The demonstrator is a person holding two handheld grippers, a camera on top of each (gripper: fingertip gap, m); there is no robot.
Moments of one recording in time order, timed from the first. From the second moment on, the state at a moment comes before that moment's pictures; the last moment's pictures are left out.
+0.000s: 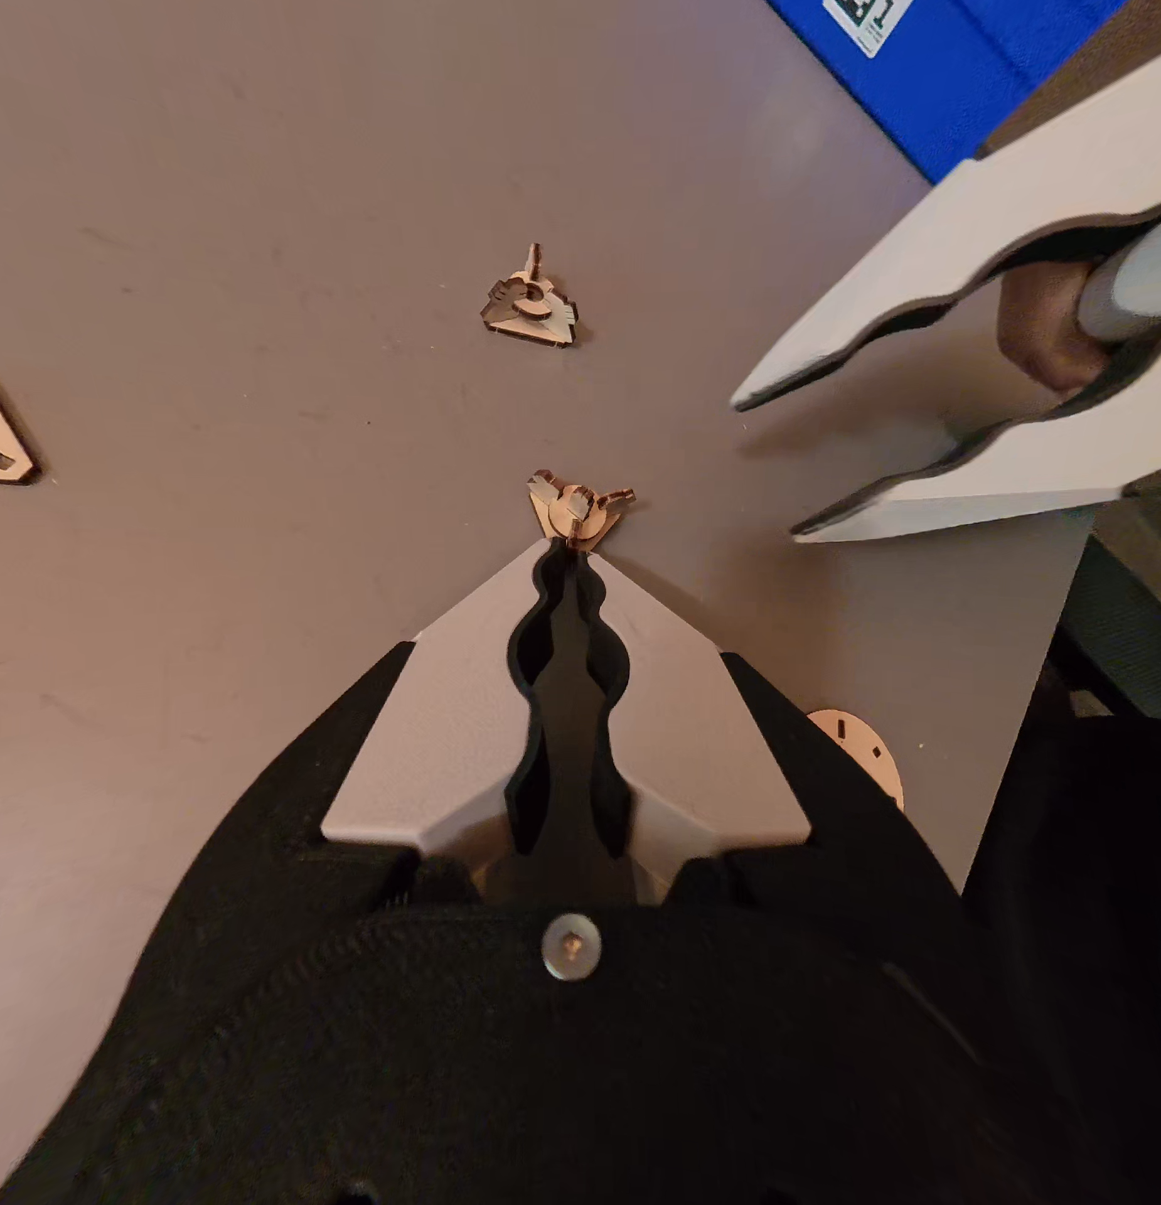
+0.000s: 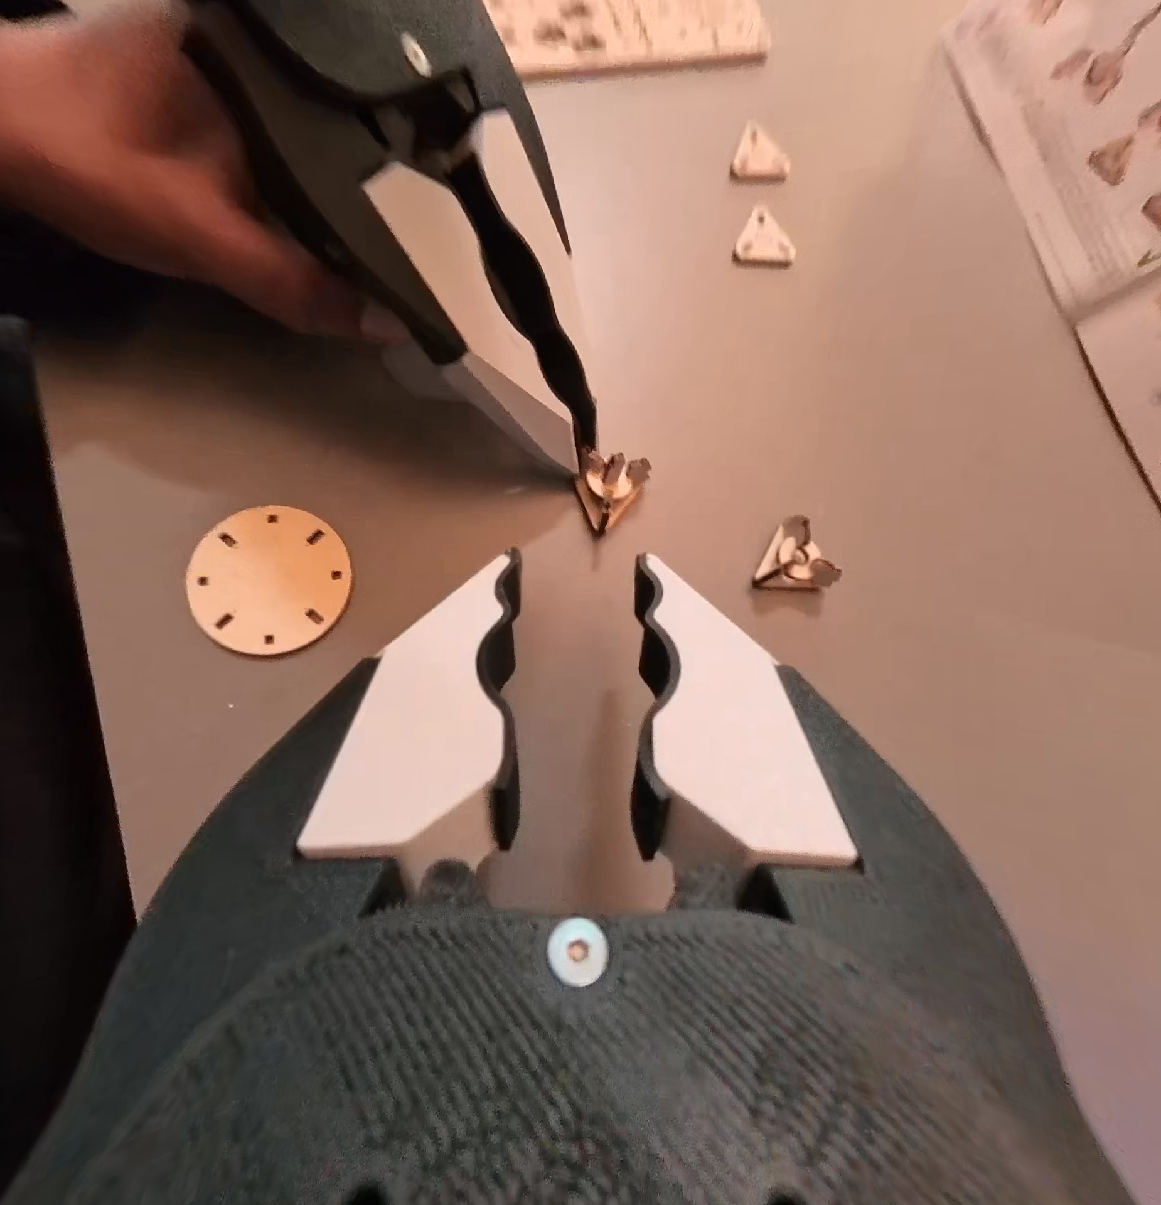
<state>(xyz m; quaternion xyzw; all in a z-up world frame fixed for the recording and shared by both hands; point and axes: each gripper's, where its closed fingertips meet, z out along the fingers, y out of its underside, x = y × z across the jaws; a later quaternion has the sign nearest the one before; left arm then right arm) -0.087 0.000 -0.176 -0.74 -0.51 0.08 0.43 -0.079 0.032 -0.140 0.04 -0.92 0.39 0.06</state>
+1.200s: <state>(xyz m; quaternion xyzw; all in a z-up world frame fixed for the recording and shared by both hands) -0.087 -0.001 -0.174 -0.73 -0.52 0.06 0.44 -0.096 0.000 -0.168 0.01 -0.89 0.45 -0.01</state>
